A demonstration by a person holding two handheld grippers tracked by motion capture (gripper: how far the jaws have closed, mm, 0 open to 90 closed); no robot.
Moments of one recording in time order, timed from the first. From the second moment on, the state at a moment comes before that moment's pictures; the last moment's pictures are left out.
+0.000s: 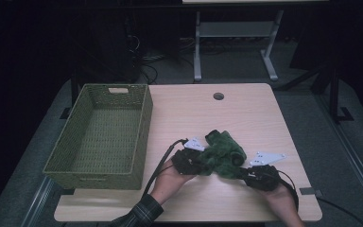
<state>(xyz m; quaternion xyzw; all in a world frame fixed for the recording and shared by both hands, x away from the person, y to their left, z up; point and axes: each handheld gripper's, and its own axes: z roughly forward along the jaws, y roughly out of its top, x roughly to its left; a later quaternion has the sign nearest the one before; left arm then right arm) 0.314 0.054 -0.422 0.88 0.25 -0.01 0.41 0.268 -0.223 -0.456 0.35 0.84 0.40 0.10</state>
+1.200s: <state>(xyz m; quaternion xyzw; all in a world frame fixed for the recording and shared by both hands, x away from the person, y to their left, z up) 0.285 0.105 -0.401 0.88 0.27 0.02 0.40 0.251 -0.282 -0.434 0.37 0.83 0.40 0.12</state>
